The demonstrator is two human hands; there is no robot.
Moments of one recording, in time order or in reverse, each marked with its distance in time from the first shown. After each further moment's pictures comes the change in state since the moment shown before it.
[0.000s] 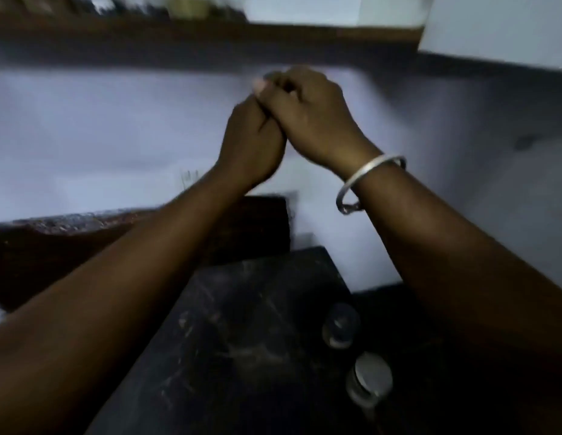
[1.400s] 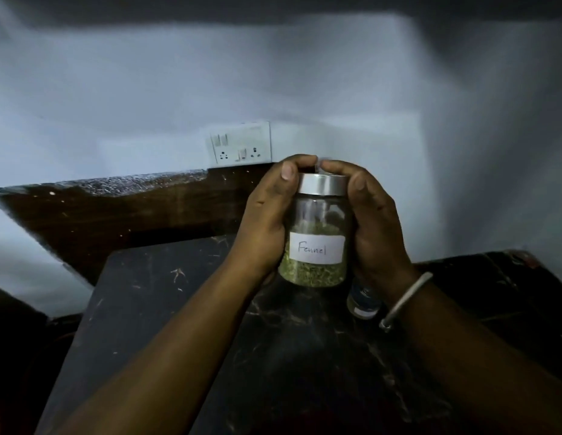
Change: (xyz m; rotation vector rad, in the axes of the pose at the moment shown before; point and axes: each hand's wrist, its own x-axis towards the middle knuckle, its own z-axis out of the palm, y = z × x) left_hand -0.154 0.022 -0.002 -0.754 -0.012 -0.506; right_hand -0.167 0.055 0.033 0.884 0.073 0.319
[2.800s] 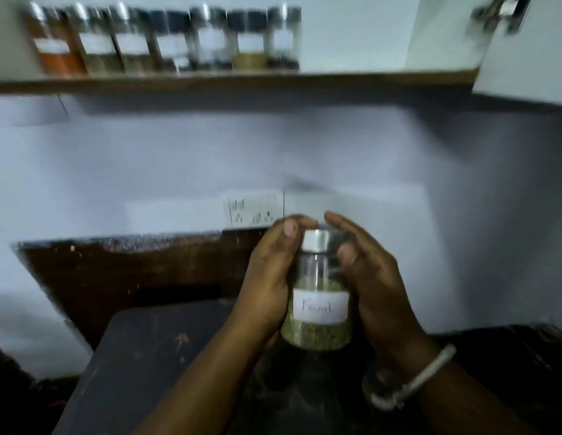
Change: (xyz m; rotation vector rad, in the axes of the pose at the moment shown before) left_hand 0.021 0.027 -0.012 0.026 -0.012 0.100; right_hand 0.021 -0.030 0.028 -0.152 -0.047 0.067
